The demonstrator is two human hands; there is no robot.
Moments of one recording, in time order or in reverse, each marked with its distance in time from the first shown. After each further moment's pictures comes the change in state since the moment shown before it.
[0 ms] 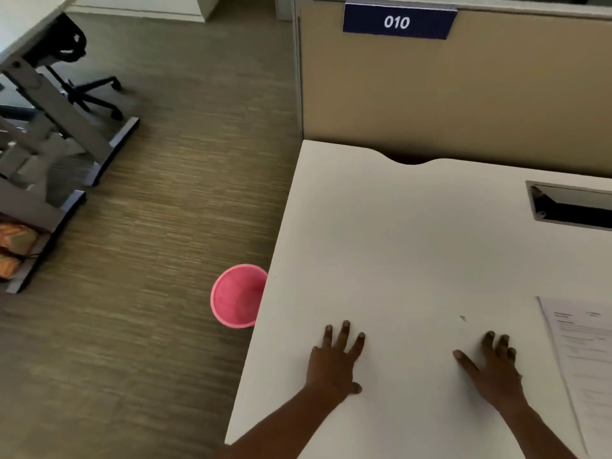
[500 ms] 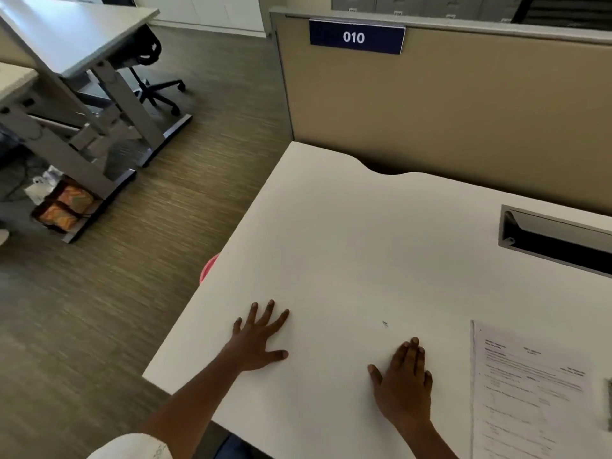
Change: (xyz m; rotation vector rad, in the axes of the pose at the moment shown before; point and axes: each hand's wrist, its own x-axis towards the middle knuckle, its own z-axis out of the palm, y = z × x) left_hand 0.010 0.056 0.017 -0.138 0.092 -0.371; right_hand 0.006 0.045 -0.026 -0.280 -0.058 -0.366
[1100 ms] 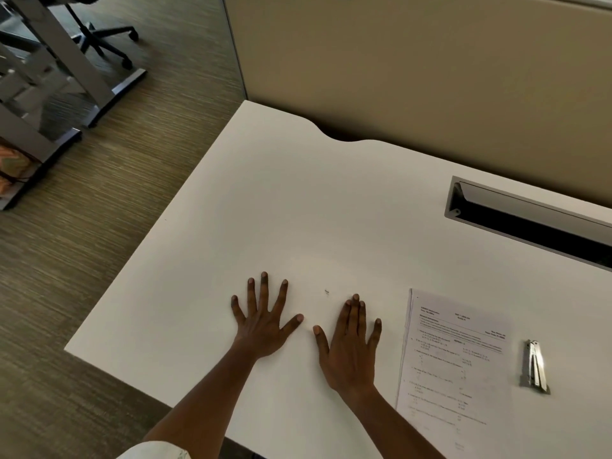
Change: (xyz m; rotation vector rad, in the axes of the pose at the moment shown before) left_hand 0.038 0.148 0.053 -0.113 0.207 -0.067; right_hand 0.011 0.025 0.002 -0.046 0.232 -0.207
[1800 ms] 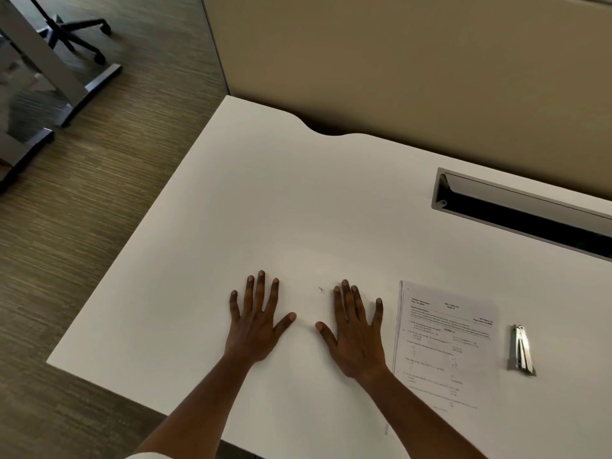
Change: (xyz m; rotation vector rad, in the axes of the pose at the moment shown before) left_hand -0.003 -0.007 0.007 0.095 0.158 0.104; right_hand 0.020 0.035 -0.005 -0.074 0.018 -0.204
